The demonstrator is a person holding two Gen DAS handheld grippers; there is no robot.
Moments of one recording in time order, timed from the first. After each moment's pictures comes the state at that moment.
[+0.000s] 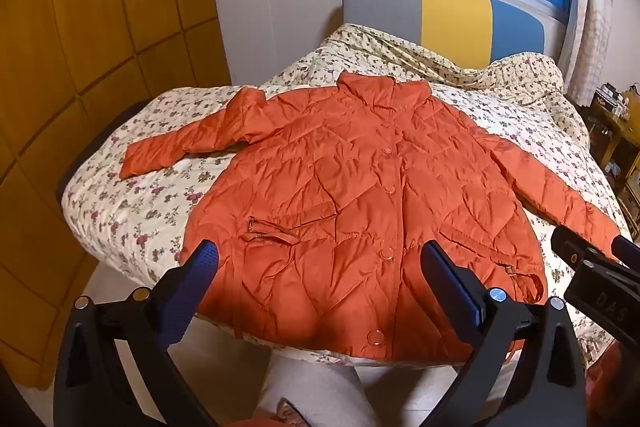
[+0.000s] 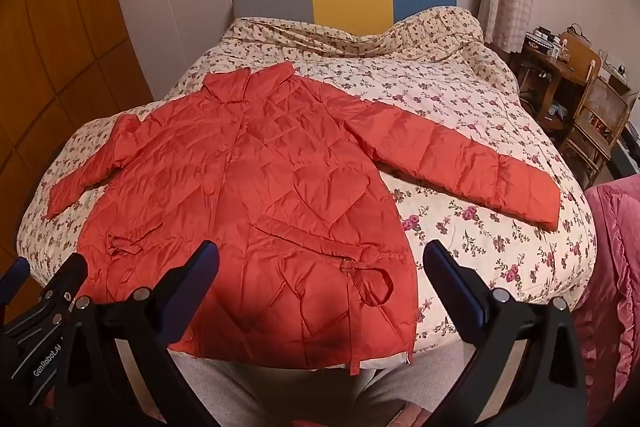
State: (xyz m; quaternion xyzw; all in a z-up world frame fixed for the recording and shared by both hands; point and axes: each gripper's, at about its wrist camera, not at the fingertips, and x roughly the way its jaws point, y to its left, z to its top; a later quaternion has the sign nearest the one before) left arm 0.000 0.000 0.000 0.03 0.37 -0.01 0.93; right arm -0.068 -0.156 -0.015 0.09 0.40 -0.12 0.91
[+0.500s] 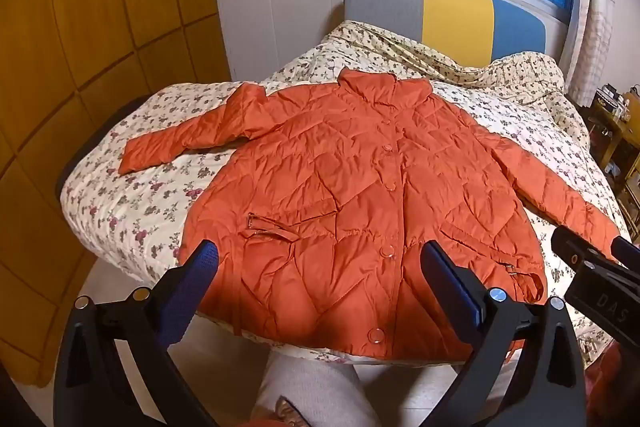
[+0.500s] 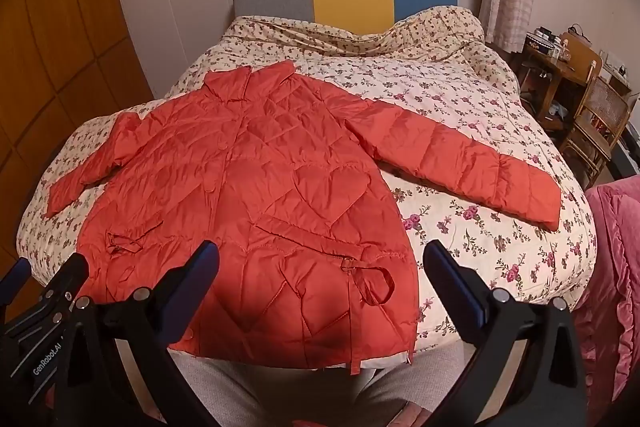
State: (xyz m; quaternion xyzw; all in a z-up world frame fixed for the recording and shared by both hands) left arm 0.000 0.002 -0.002 0.03 0.38 -0.01 0.93; right arm -0.068 -0.156 -0.016 0.09 0.40 -0.11 0.90
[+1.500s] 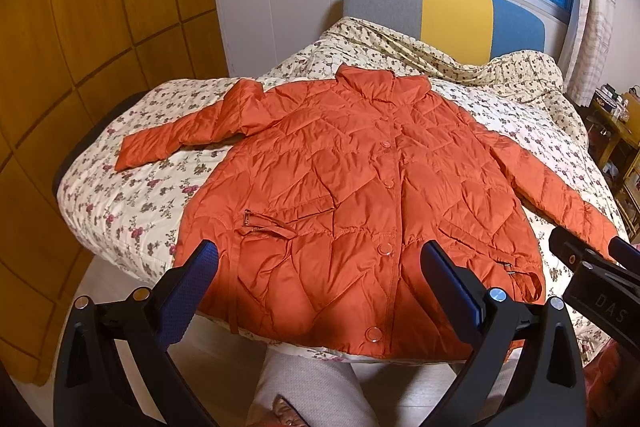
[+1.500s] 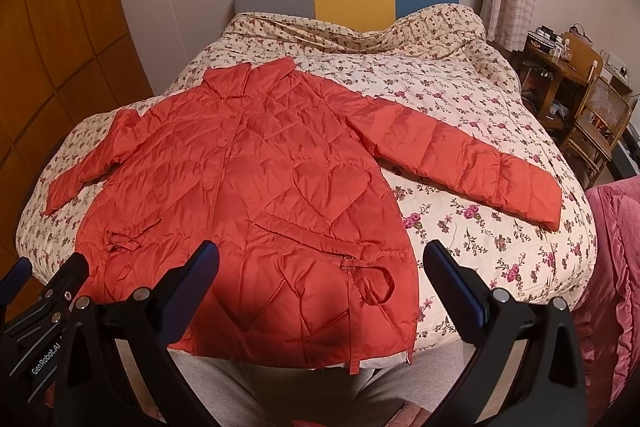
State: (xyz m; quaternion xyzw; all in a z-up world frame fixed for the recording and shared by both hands) left arm 0.001 -0.001 -0.008 0.02 0.39 -0.02 0.92; right arm -0.065 -0.158 -0.020 0.09 0.41 -0.11 0.90
